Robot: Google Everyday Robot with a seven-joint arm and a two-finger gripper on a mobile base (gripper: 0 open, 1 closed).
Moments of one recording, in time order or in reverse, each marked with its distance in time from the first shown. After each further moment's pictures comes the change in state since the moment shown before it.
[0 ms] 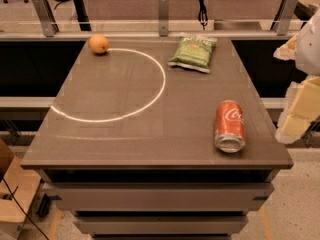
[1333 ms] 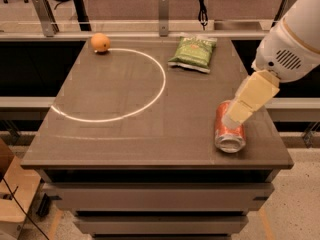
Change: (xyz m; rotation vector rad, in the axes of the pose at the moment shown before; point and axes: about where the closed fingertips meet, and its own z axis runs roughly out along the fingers) arm -0.046 -0.008 0.039 -0.094 -0.113 0.319
